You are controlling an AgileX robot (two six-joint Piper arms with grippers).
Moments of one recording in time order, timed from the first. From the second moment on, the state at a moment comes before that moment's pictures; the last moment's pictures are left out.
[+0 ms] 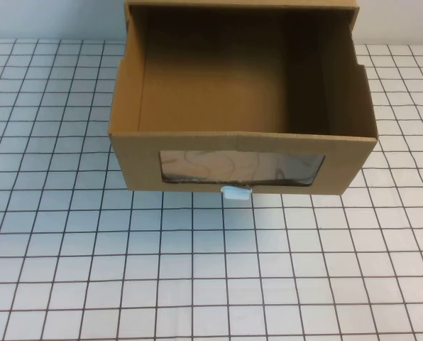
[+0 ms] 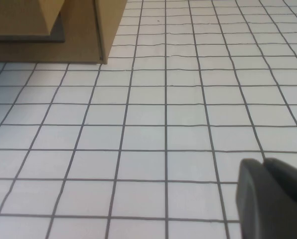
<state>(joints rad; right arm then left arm) 0.07 -0.01 0.02 0.10 0.36 -0.02 -0.09 -0.01 0.03 -0.02 0.39 0.08</state>
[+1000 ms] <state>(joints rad) 0.07 -0.01 0.02 0.08 0.29 -0.02 -0.09 -0.01 0.03 -0.02 0.38 0.08</state>
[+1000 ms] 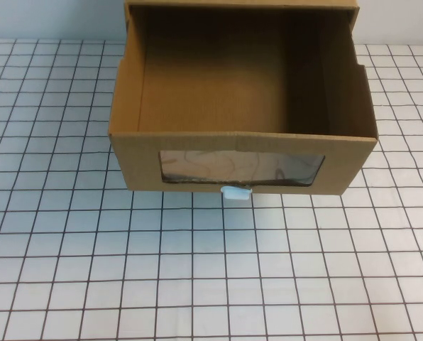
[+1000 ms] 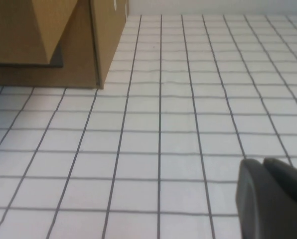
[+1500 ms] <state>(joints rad) 0.07 -0.01 0.02 0.07 -0.36 -0.02 -0.09 -0.01 0.03 -0.02 -0.21 0.02</state>
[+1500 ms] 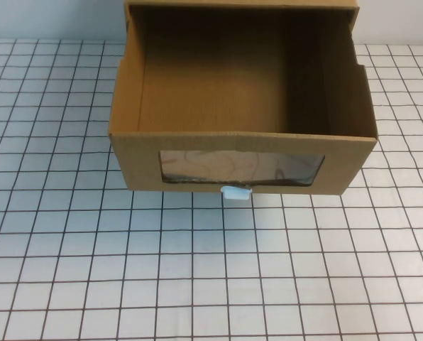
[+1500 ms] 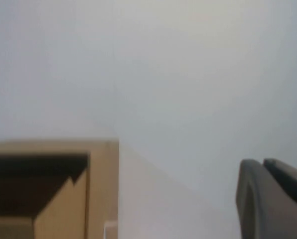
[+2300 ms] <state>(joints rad) 0.07 -0.01 -0.32 0.01 -0.73 0.07 -0.09 -0.01 -0.16 -0.03 -0.79 -0.25</state>
